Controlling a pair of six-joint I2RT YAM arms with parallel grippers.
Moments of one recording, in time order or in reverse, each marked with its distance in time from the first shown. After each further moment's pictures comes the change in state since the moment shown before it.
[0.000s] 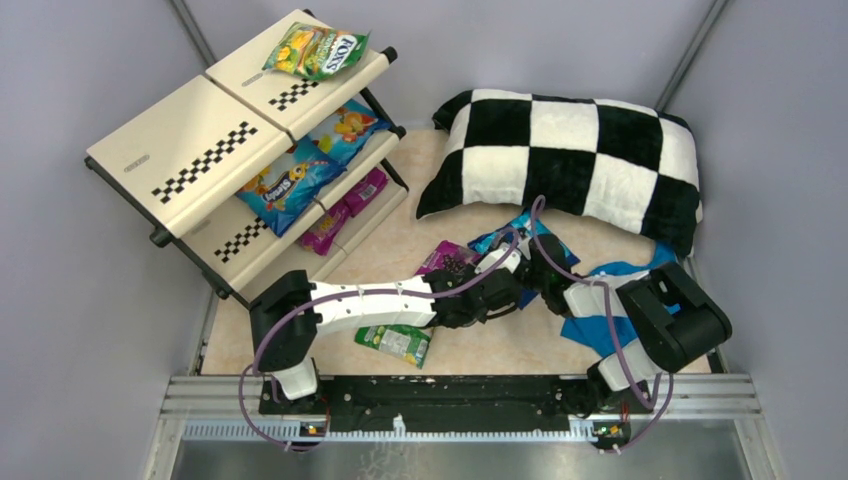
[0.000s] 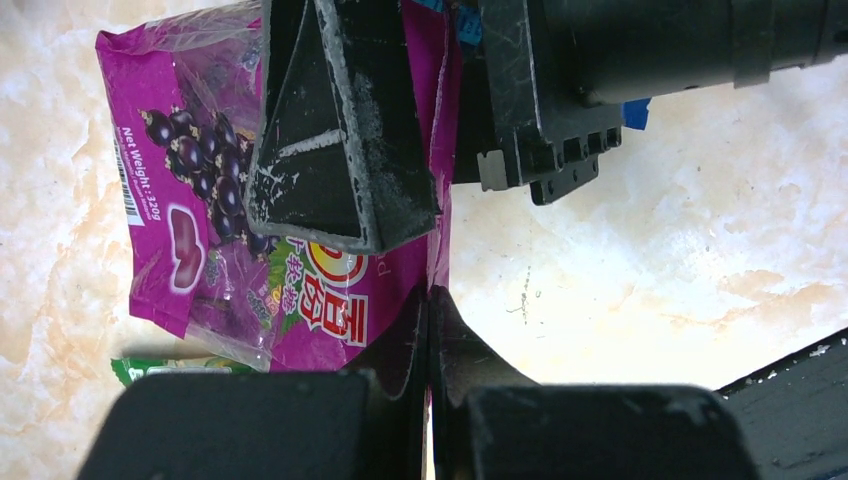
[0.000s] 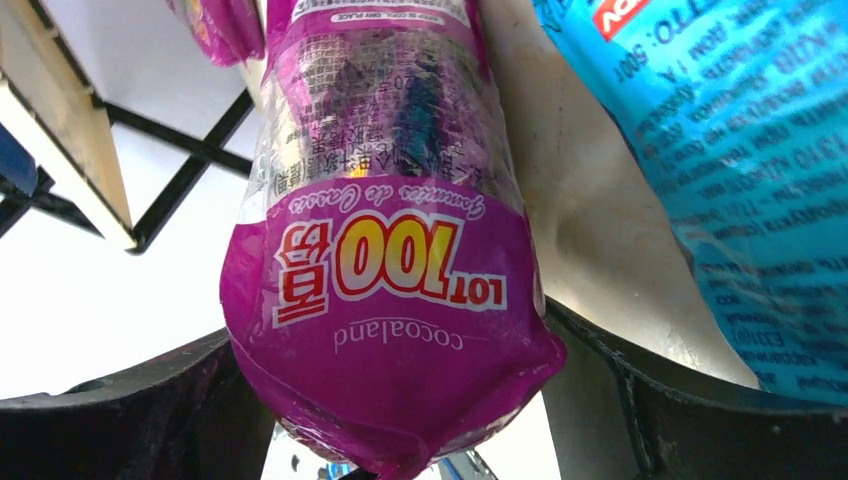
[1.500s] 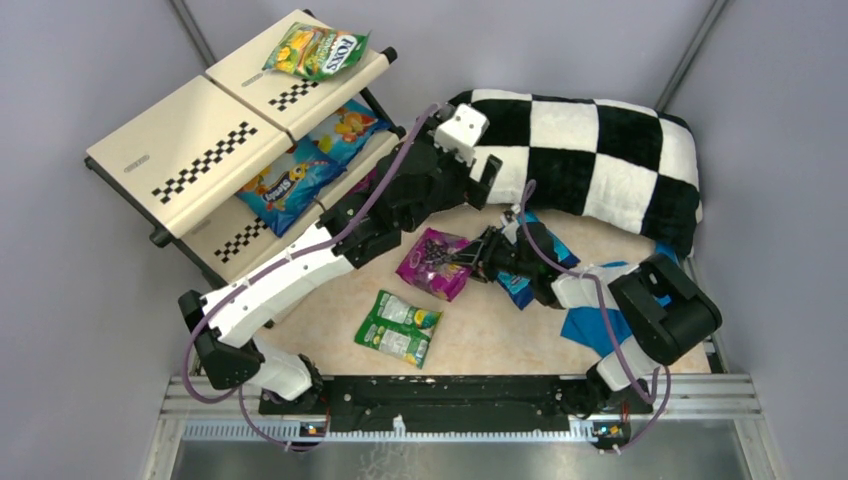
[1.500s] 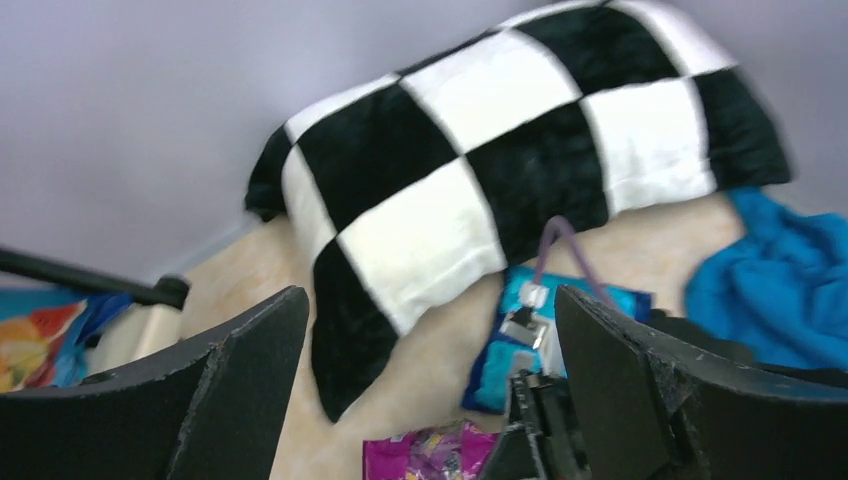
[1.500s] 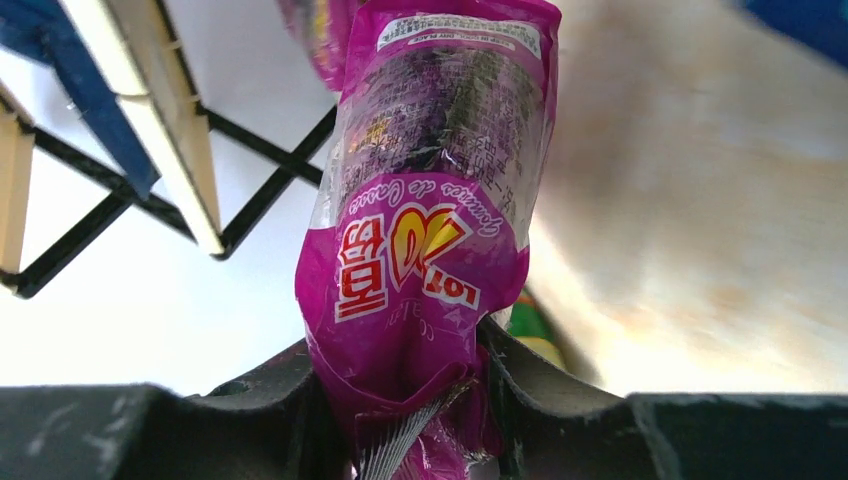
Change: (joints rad) left arm 0.247 -0.257 0.402 0.240 0.147 0.556; right arm 0.048 0.067 0.098 0.130 -0.003 0.096
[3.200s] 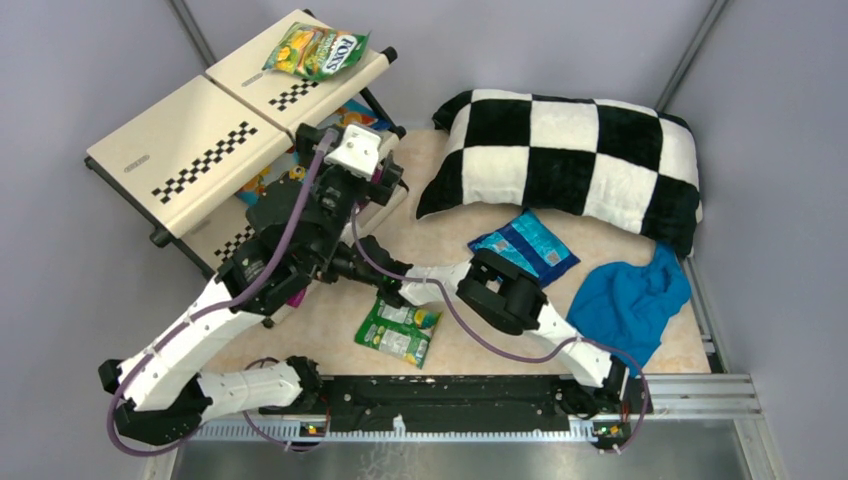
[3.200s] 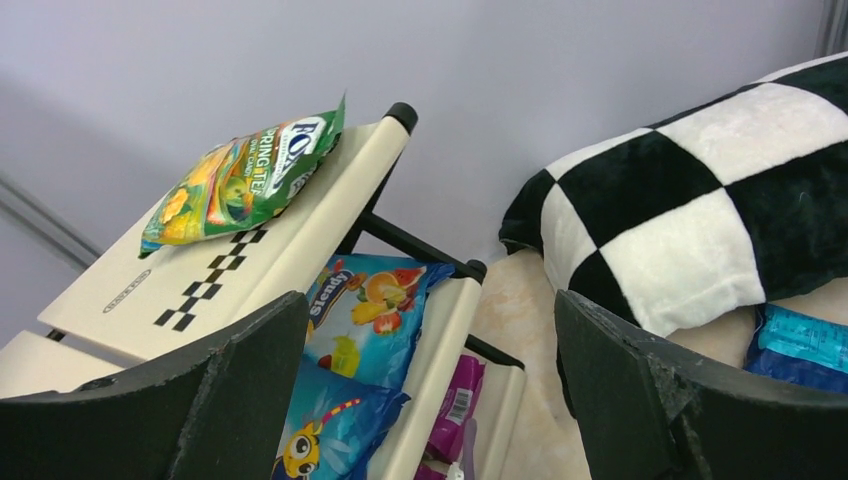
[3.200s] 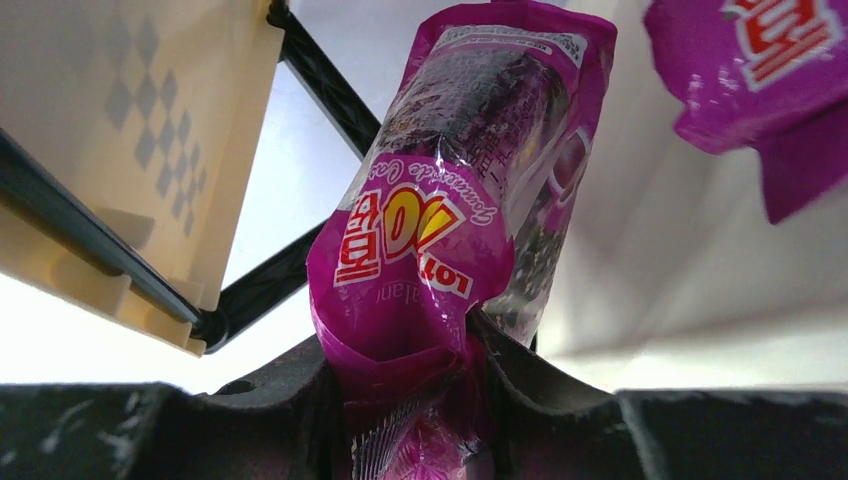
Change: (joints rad) left arm 0.071 -0.423 -0.276 0.120 -0.269 0.407; right arm 0.587 0.890 1.175 0.103 0.382 -0.005
